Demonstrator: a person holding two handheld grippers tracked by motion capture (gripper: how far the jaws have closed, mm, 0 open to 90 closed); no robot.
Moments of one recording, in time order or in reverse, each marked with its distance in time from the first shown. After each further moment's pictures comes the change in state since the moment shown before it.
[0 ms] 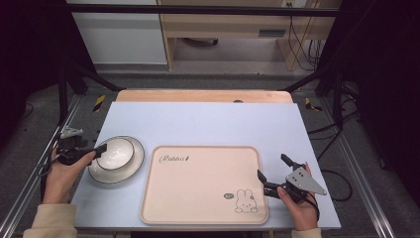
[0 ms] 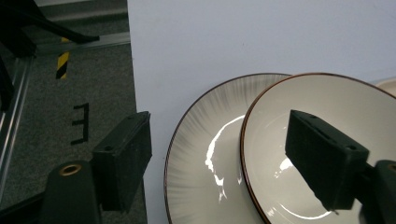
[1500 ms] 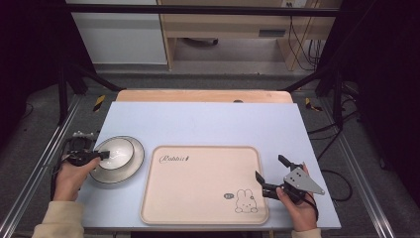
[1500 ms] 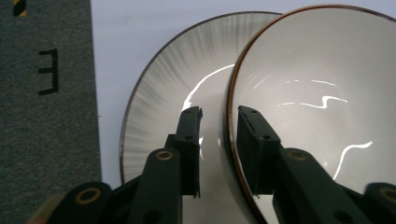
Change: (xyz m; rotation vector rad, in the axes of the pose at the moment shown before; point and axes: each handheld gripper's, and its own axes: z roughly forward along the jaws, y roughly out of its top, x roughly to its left) left arm -0.007 -0.008 0.027 0.197 -0.093 -0.079; right arm 0.004 0.001 0.001 0.018 0.030 -0.001
